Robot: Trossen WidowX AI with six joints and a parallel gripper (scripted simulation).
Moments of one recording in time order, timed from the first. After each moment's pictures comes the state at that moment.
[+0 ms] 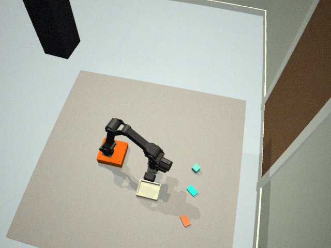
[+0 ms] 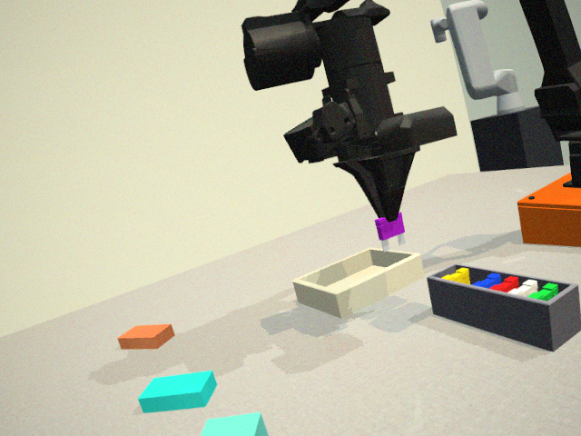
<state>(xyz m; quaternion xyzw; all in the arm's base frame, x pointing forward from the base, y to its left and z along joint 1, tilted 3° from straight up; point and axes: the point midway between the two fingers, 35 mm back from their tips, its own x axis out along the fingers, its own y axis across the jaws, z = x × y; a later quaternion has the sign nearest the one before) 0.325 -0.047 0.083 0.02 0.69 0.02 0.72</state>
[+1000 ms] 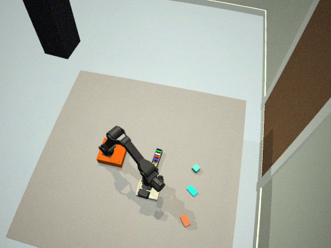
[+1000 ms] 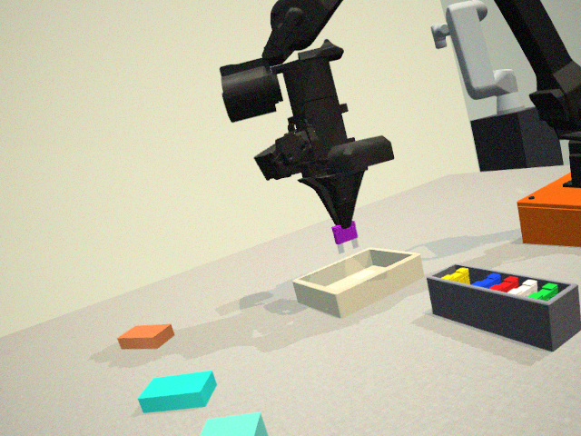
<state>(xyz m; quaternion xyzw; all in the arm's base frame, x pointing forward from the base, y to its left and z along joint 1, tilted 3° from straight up) 0.325 -0.144 0.064 0.01 0.69 0.02 0.72</state>
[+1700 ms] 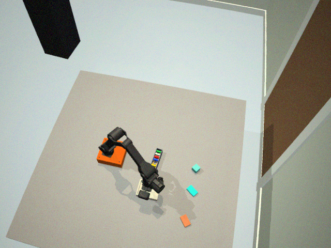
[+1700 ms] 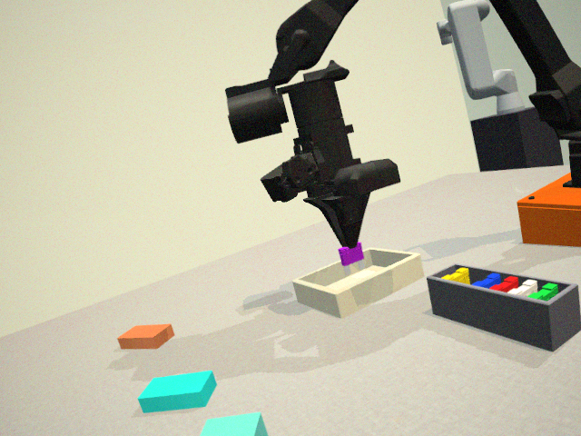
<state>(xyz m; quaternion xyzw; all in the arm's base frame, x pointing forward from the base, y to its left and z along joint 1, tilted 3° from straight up) 0.325 -0.143 0.039 0.01 0.69 0.02 0.72</state>
